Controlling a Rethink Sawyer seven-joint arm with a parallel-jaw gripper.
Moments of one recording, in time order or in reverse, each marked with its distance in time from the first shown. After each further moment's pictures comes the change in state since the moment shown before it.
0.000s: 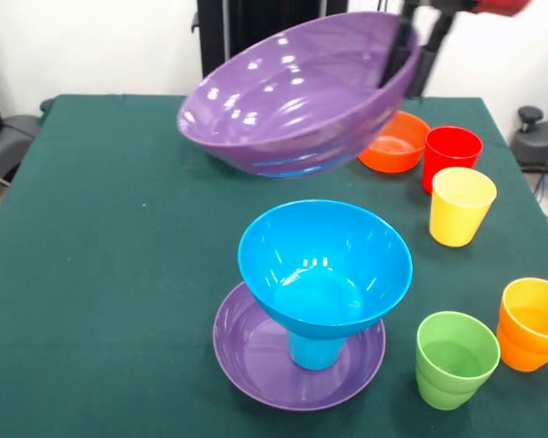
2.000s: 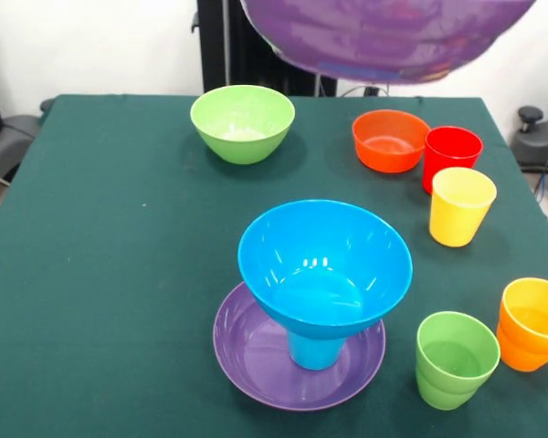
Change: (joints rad) arm 0.290 0.112 -0.311 -0.151 -0.238 -0.044 0.001
